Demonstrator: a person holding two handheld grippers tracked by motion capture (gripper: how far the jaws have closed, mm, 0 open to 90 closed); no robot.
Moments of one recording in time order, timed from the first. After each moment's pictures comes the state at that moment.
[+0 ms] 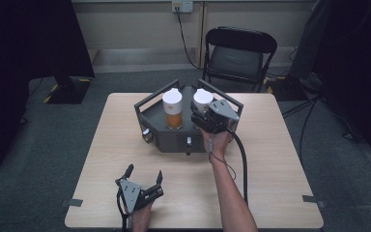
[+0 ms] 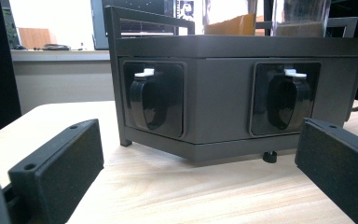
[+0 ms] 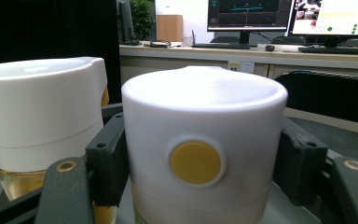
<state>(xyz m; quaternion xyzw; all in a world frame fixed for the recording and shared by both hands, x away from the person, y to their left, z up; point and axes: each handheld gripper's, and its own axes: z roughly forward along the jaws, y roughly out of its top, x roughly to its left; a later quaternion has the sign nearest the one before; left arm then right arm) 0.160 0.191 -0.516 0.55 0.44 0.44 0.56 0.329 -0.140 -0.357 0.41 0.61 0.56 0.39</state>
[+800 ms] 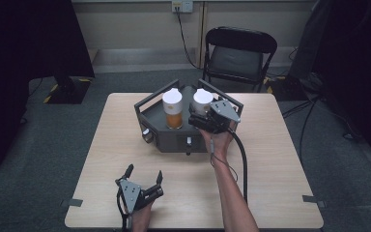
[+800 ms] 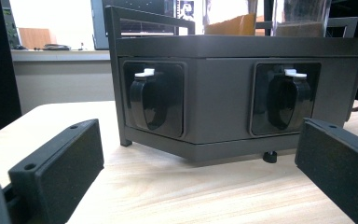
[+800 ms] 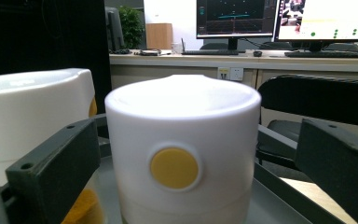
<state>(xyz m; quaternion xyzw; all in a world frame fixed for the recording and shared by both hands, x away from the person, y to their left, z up) 0.160 0.191 -0.516 0.55 0.44 0.44 0.56 0.324 -0.137 -0.361 0.43 0.58 0.56 0.40</state>
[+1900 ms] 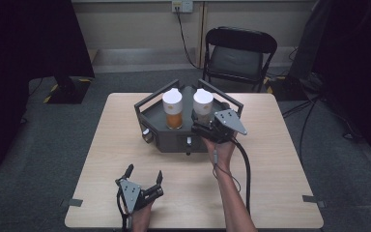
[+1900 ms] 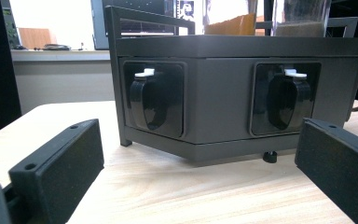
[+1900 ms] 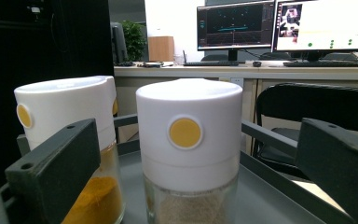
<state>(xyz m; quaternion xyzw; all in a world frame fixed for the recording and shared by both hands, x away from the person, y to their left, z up) 0.160 0.191 -0.516 0.55 0.44 0.44 0.56 0.292 -0.144 -0.370 0.42 0.57 0.58 0.41</state>
